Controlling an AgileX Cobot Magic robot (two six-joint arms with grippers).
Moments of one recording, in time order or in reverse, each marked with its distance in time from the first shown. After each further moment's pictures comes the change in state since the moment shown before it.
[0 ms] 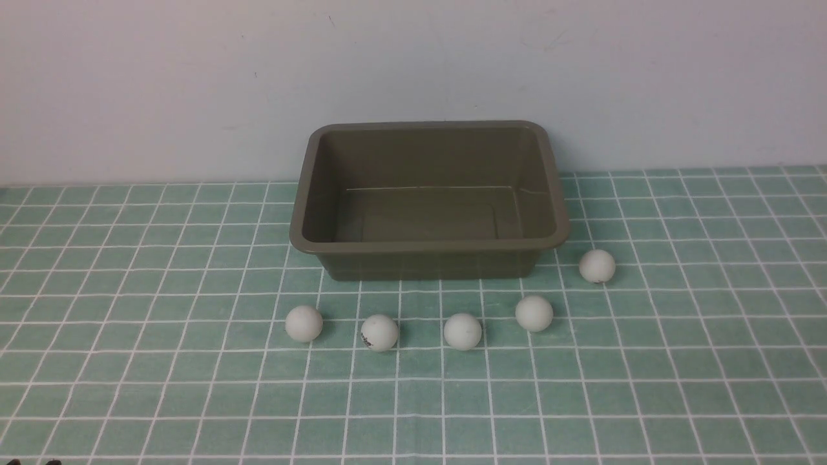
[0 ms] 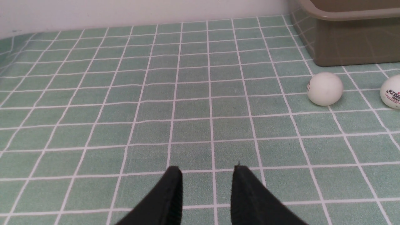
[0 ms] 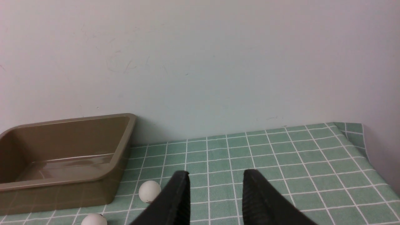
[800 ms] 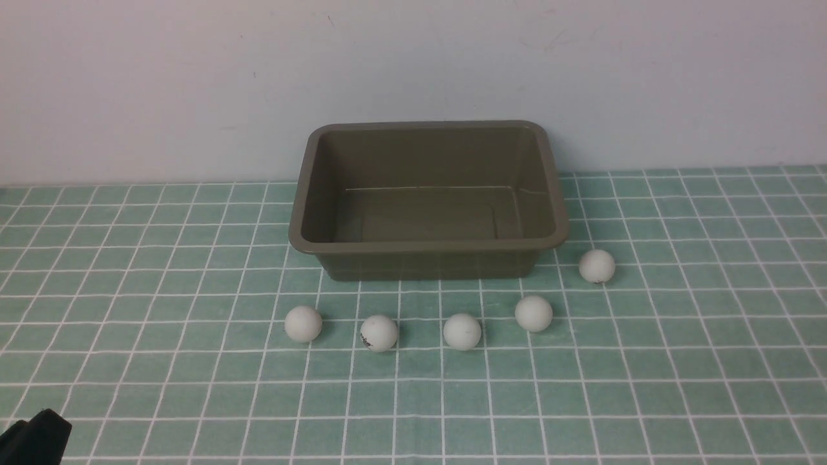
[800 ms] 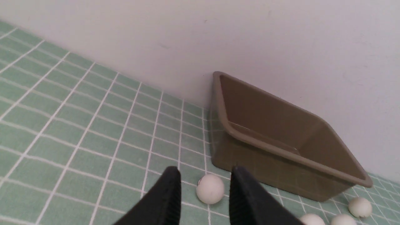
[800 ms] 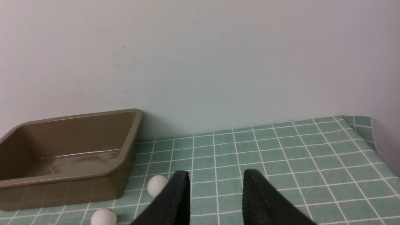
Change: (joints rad) right arm 0.000 0.000 0.000 0.047 0.010 -0.012; left arm 0.000 0.000 -0.084 -0.498 -0.115 -0.008
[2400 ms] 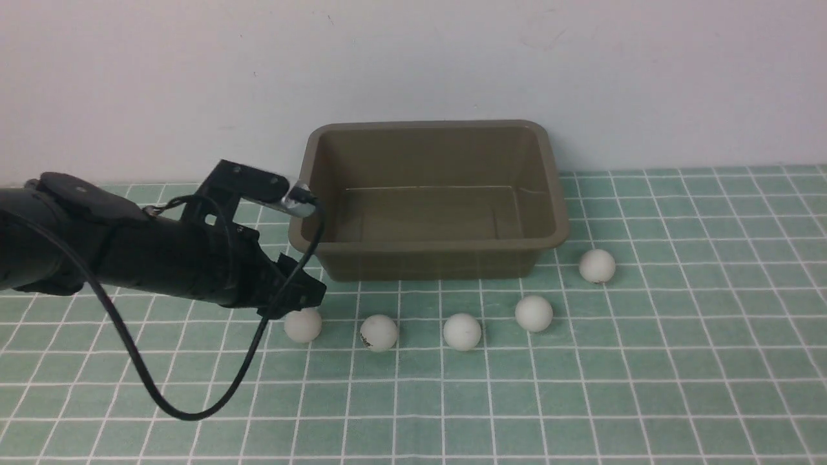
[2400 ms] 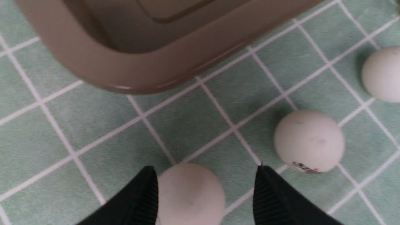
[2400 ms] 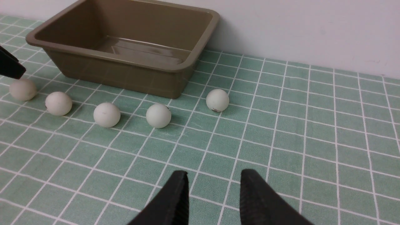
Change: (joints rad) right arm 0.000 0.142 0.000 0.382 0.128 -0.537; left arm -0.138 1.809 -0.900 -0.498 0.140 1.200
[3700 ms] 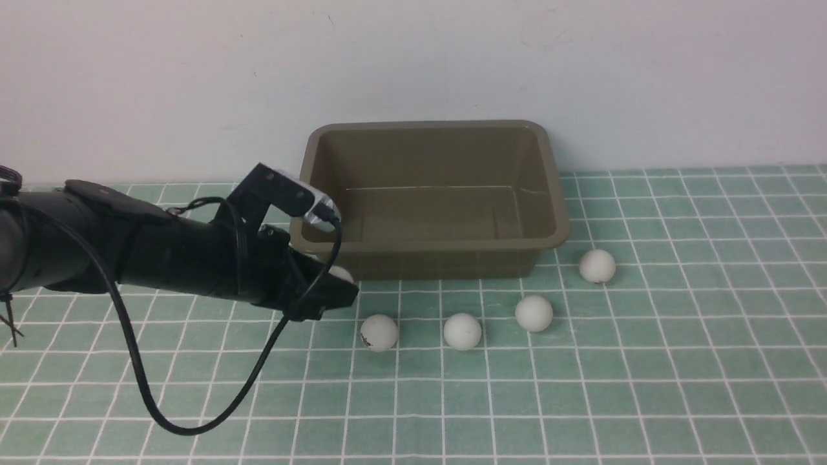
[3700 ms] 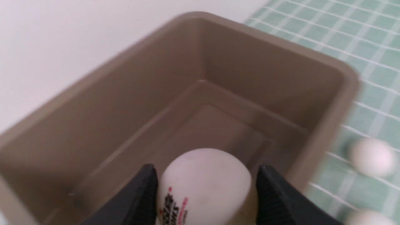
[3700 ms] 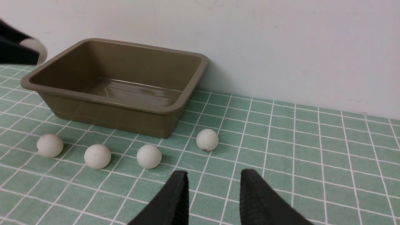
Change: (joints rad) right arm 0.000 0.000 0.000 0.000 -0.122 0.000; left arm 0.000 -0.020 -0.139 -0.614 0.198 0.807
